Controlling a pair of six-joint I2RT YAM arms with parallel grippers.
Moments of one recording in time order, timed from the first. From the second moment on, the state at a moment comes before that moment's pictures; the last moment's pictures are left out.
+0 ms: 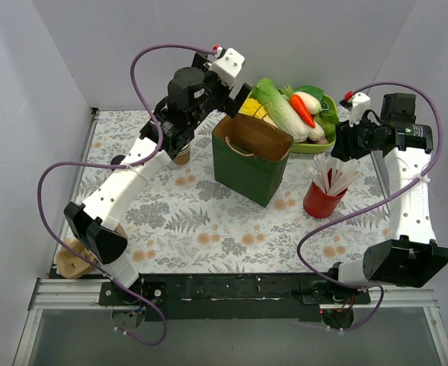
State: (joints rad) left arm -0.67 1.66 1.90 -0.27 -0.14 0.33; right arm -0.13 1.38 1.60 -1.10 -0.49 -0.47
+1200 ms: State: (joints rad) left arm -0.66 1.67 1.90 -0.26 -0.14 0.34; right arm -0.13 1.53 1.69 -1.08 -0.46 -0.48
